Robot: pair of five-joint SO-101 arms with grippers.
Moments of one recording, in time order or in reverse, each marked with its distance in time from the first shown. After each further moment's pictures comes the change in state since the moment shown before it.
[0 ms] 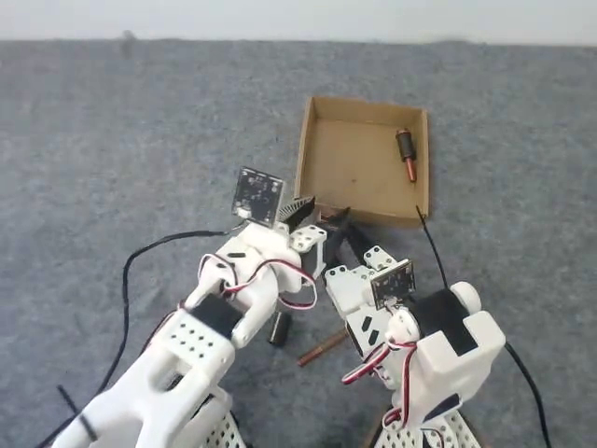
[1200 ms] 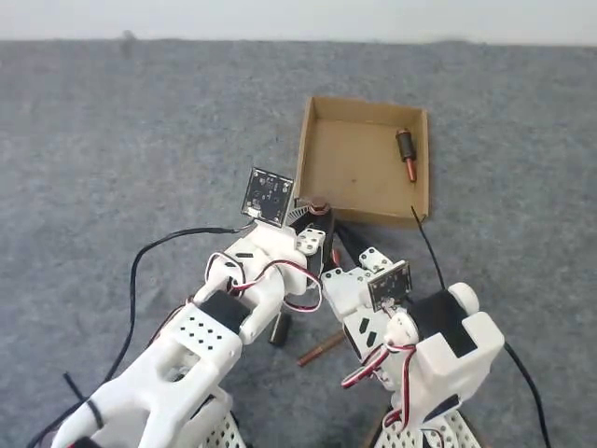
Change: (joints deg) left arm 0.8 7.8 -1.2 -1.0 0.3; right arm -0.8 -0.2 0.0 0.0 -0.2
